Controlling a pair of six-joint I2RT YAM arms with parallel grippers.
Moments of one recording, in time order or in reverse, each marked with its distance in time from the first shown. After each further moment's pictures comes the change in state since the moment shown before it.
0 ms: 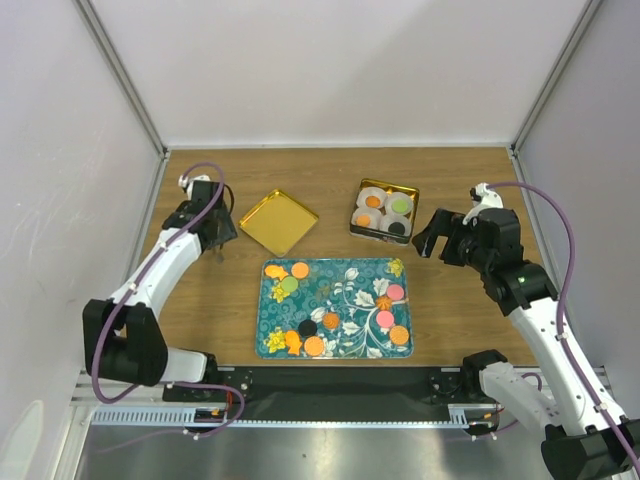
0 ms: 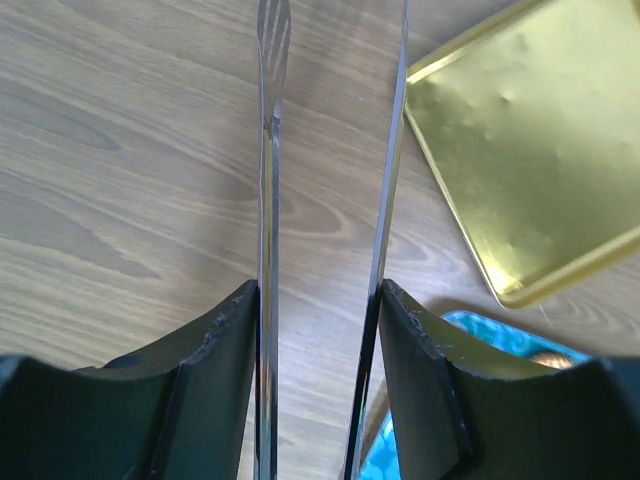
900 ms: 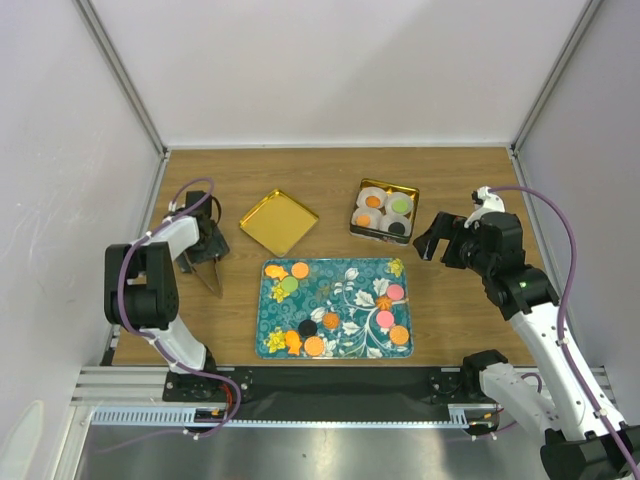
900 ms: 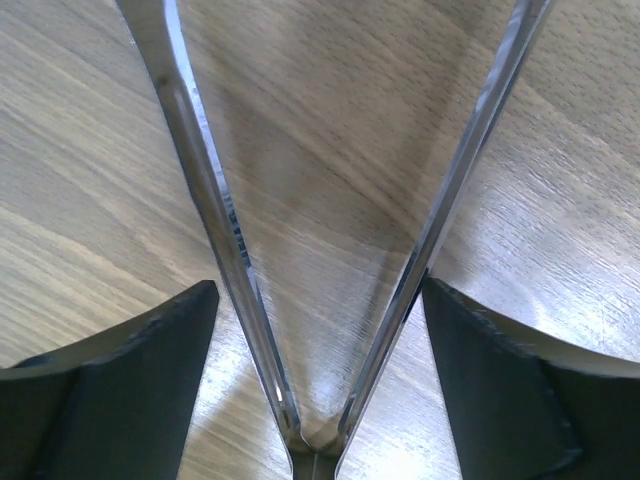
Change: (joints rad) left arm 0.202 0.341 -0.017 0.027 -0.008 -0.012; right arm -0.012 -0.031 -0.031 0.009 -0.015 -0.007
